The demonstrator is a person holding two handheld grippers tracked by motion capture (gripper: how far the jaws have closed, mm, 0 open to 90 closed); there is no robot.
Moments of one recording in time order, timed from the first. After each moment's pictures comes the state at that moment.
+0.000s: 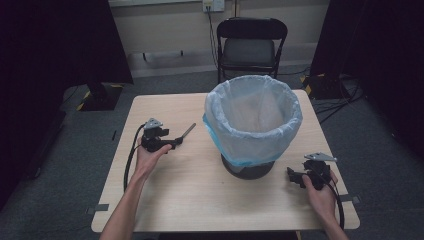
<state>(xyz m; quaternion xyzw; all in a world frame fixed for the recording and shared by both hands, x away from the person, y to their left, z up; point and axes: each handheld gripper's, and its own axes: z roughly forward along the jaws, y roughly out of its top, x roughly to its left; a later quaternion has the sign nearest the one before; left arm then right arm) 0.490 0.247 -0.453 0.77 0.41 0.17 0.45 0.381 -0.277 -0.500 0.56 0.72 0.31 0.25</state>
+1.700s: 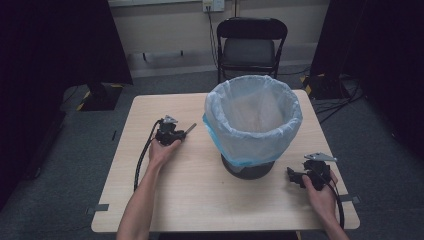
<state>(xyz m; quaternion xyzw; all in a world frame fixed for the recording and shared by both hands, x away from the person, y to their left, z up) 0.543 0.222 -0.495 0.81 0.42 0.17 0.38 0.381 -0.277 -0.500 0.56 0.72 0.31 0.25</state>
